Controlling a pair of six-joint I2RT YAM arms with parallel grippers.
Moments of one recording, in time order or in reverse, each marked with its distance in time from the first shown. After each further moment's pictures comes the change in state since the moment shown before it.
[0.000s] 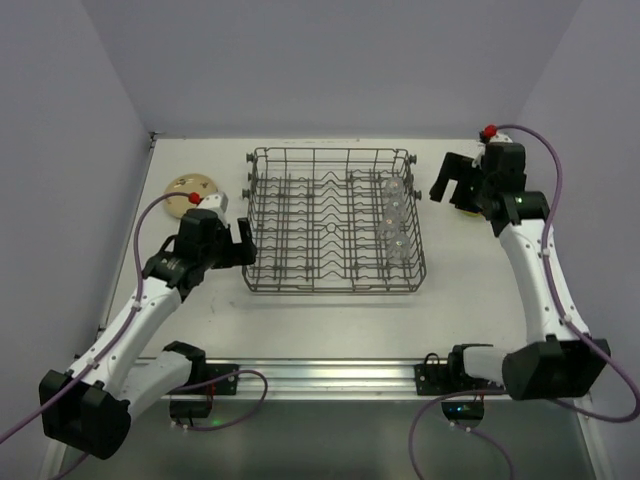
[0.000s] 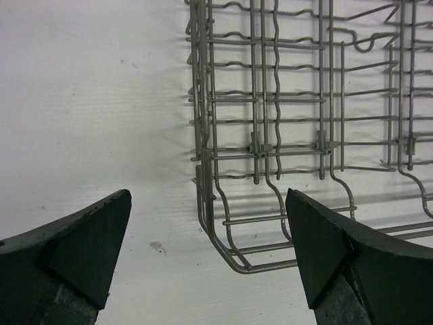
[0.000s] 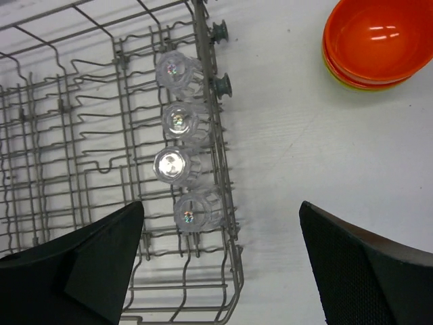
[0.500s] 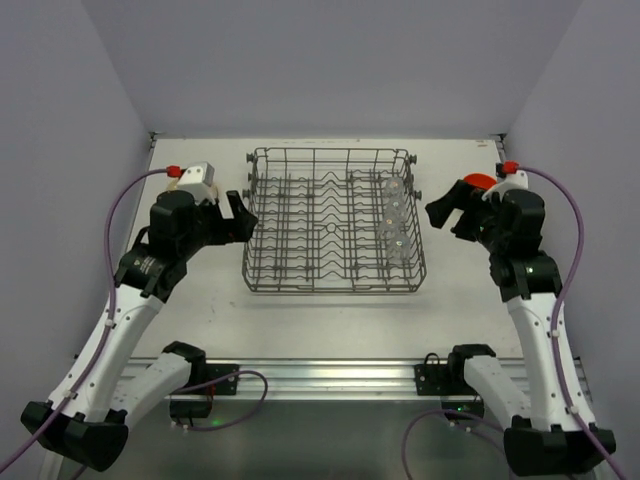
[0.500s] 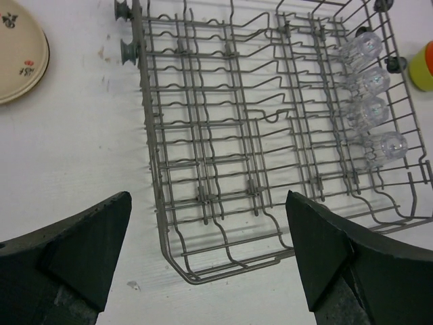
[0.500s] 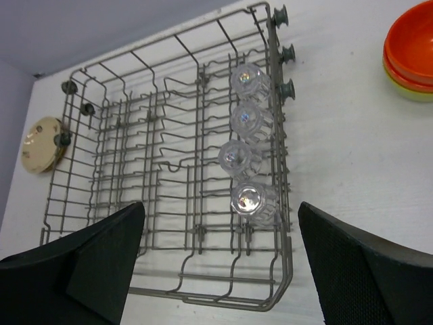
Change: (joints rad) left arm -0.005 -0.084 0.211 -0.028 0.047 0.009; right arm 0.003 -0.499 -0.364 0.198 -0.150 0.134
